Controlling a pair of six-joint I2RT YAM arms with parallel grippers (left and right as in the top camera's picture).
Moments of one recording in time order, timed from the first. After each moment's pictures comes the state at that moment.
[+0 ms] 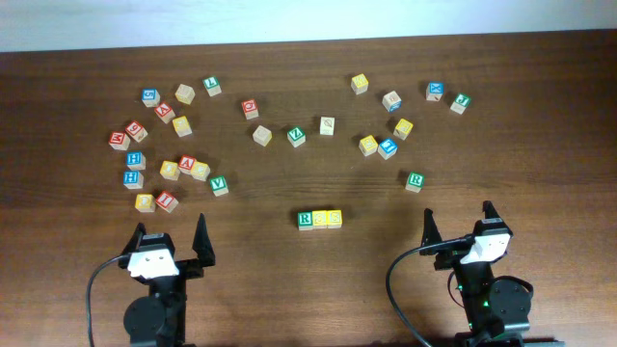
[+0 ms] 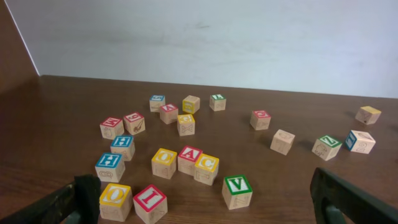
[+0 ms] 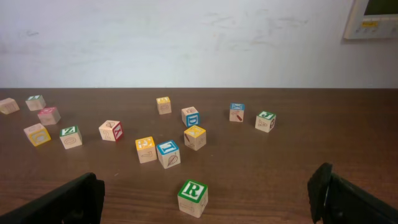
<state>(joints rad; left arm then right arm) 0.06 0.01 0.01 -0.08 -0.03 -0.05 0.03 0.01 0.01 -0.07 -0.05 0.04</state>
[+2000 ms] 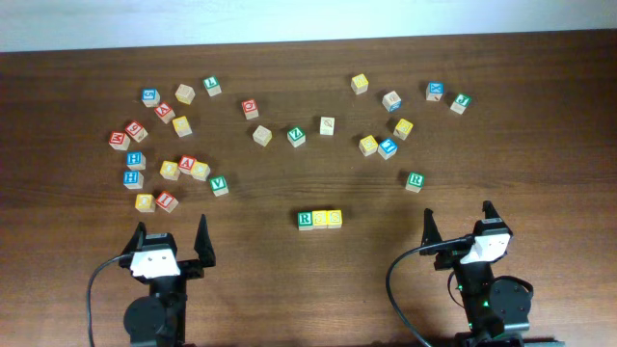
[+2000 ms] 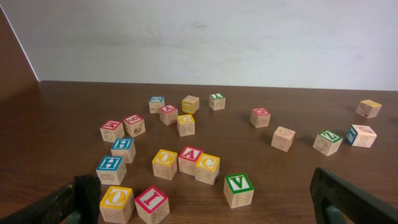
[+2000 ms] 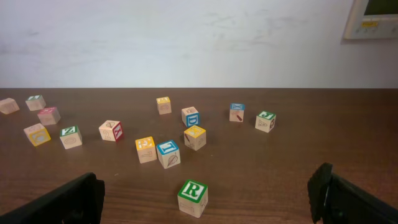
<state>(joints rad) 0.06 0.01 0.01 -0.08 -0.02 -0.02 0.03 0.01 0.01 -0.07 -0.05 0.04</state>
